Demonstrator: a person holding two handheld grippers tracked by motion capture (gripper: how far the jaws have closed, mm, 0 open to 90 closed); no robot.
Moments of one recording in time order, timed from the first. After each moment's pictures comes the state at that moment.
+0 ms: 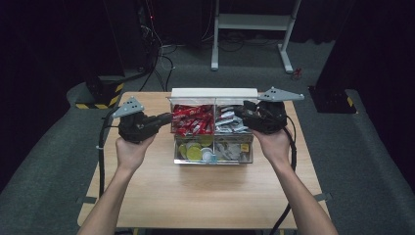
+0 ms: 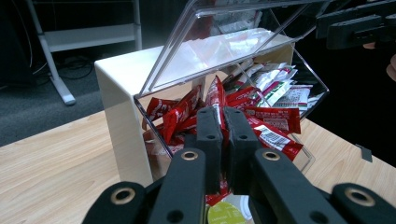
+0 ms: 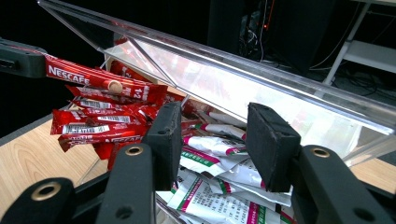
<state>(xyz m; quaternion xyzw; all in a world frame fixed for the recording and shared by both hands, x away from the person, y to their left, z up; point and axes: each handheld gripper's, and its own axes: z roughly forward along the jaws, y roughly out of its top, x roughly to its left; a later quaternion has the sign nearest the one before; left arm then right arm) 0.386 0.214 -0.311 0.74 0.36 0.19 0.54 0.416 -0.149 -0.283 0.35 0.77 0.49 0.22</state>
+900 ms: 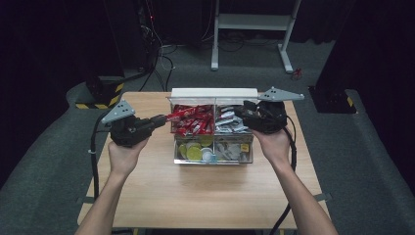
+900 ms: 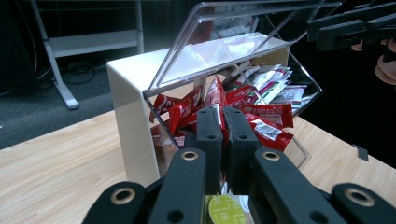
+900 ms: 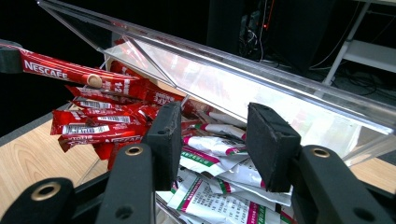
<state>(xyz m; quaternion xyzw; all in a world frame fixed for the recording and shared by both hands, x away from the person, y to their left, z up) 0.371 0.227 -0.308 0.73 0.36 0.20 0.55 0.416 -0.150 -0.283 0.36 0.77 0.49 0.22</state>
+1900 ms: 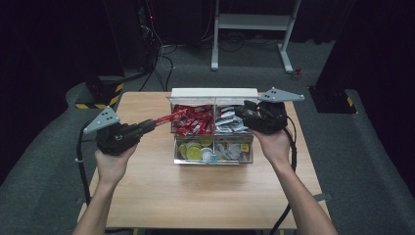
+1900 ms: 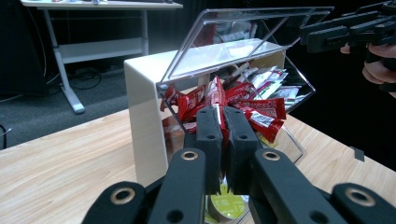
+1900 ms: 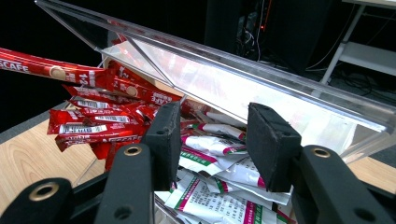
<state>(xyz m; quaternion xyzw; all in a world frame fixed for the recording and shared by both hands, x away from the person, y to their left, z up) 0.346 0.251 -0.308 0.71 0.36 0.21 0.56 0.415 -0.150 -0.283 0.36 0.77 0.49 0.22</state>
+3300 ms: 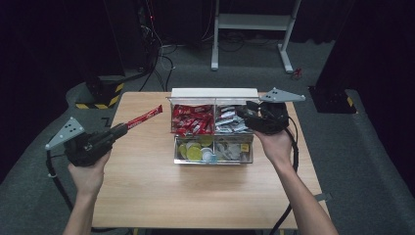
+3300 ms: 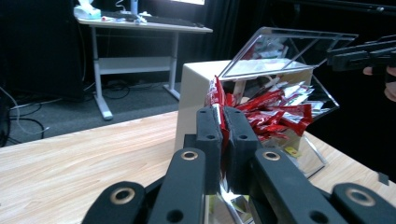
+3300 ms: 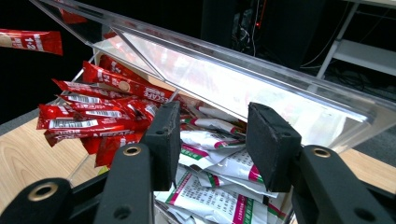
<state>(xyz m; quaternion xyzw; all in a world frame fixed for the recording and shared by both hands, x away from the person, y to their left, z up) 0.315 0.307 -0.317 0.66 0.41 0.25 0.58 0.415 -0.154 -0.284 0.36 0.77 0.48 0.23</state>
